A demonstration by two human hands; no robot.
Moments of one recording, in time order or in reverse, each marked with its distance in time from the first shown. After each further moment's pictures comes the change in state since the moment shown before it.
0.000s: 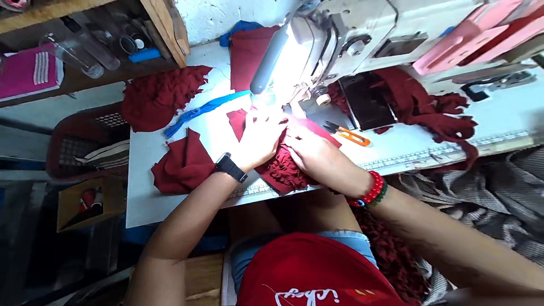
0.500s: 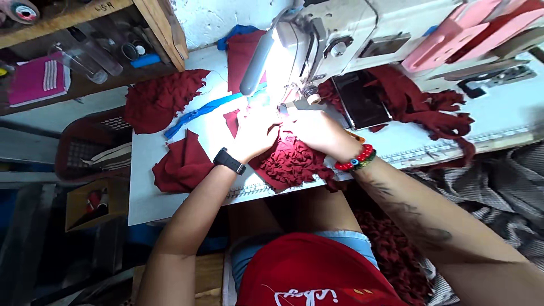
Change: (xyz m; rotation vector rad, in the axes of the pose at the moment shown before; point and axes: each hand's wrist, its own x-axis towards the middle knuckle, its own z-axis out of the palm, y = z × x) left_hand 0.011 -0.012 0.008 -0.108 0.010 -0.151; right_hand 0.025 0.029 -0.019 0.345 0.031 0.277
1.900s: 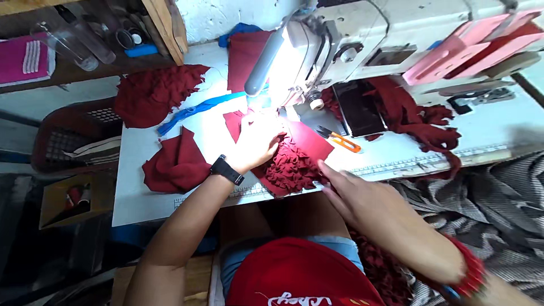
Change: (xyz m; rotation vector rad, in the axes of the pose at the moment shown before) left_hand -0.012 0.017 -0.002 0.022 -0.040 0.082; right_hand -0.129 -0.019 -0.027 -0.533 -0.015 -0.164
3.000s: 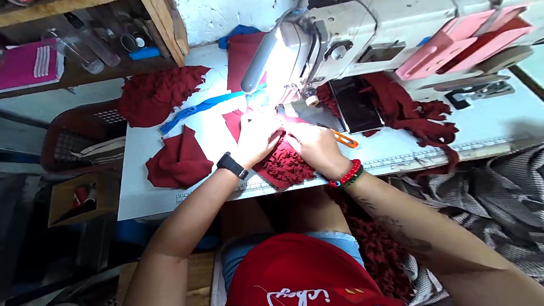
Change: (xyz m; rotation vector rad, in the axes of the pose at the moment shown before) left_hand 0.001 -0.003 0.019 -0.001 0.234 0.024; right_hand 0.106 0.025 0.067 0.138 0.248 -0.062
